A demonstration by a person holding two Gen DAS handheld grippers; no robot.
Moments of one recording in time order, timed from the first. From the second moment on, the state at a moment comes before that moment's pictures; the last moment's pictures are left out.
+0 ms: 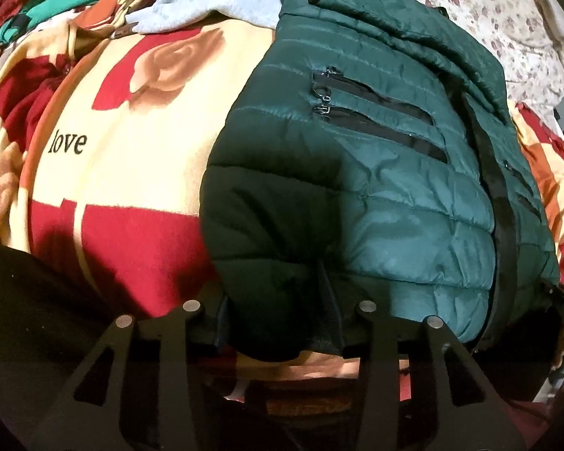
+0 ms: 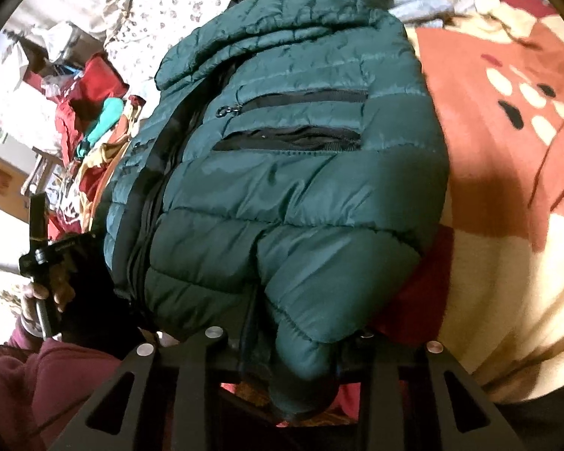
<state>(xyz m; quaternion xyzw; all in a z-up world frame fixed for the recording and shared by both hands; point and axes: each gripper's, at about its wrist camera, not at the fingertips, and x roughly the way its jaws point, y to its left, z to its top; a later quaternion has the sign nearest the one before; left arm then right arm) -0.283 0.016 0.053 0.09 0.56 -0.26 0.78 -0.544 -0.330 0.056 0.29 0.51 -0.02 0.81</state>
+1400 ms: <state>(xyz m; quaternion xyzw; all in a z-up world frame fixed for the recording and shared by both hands) -0.214 -0.031 0.196 0.01 0.38 -0.29 0.88 -0.462 -0.397 0.194 0.20 0.34 -0.10 0.91</state>
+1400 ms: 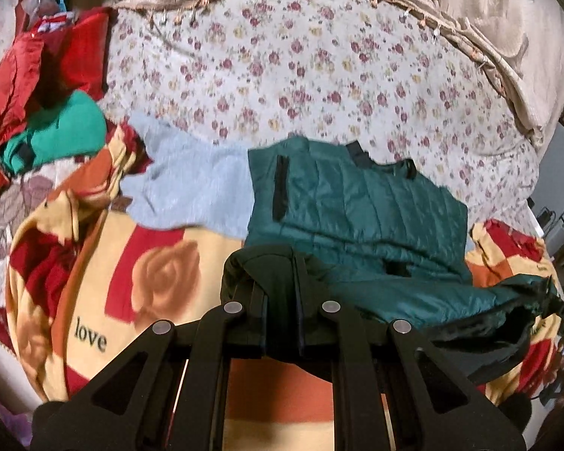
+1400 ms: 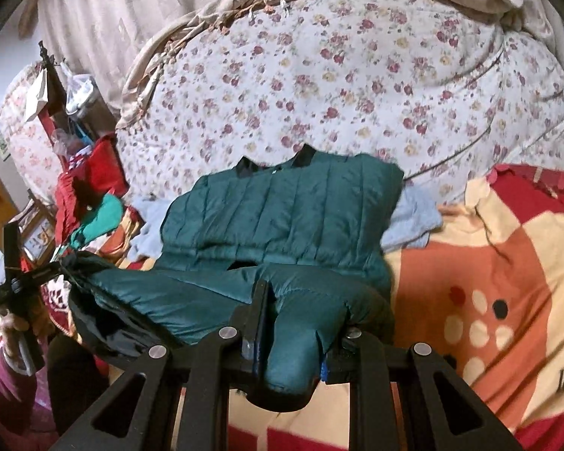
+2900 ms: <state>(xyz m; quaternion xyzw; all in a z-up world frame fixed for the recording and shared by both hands) -0.052 -0.182 0.183 0.05 0.37 -0.19 0.91 -0.275 -0.521 0.165 0.18 0.37 -0.19 0.89</state>
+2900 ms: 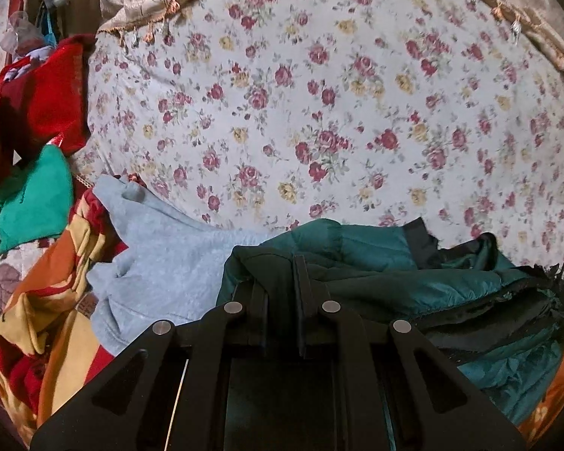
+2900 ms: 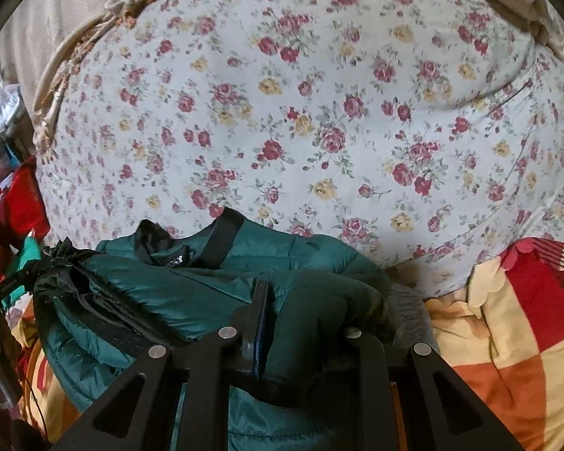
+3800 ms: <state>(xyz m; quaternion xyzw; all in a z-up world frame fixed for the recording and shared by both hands) -0.010 -0.216 0.117 0.06 0.41 -0.18 0.89 -0.286 -0.530 0.163 0.27 0.30 -0.17 0.90</state>
